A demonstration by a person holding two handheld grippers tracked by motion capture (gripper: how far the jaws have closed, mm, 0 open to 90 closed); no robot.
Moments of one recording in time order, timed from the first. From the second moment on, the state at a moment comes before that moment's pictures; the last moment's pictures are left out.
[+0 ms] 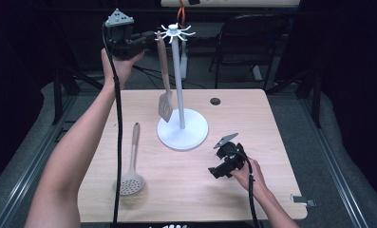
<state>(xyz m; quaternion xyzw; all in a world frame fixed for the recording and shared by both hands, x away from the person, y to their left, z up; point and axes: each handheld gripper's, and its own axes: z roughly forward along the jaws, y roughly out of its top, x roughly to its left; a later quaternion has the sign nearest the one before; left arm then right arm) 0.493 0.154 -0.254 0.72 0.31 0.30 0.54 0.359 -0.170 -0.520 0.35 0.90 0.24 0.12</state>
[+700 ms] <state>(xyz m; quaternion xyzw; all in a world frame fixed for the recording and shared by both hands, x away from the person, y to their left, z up) 0.499 0.152 -0.253 0.73 0.31 0.29 0.54 0.360 -0.170 -0.520 0.34 0.90 0.24 0.12</state>
